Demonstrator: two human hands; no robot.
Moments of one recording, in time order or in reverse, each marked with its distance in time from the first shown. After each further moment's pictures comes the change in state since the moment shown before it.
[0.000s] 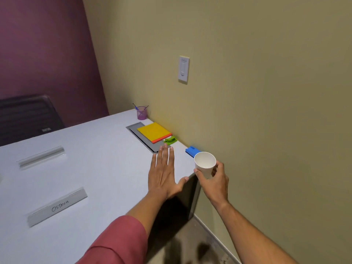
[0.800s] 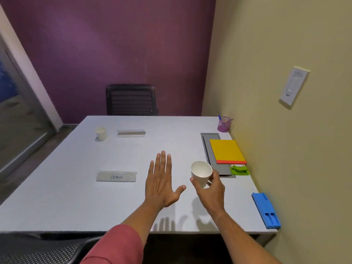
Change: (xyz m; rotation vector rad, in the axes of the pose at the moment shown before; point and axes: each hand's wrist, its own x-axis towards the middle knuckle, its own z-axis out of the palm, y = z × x) left_hand 0.035 -0.087 0.026 0.234 -0.019 -0.665; right_hand 0.117 0.015 0.179 0.209 -0.732 -0.166
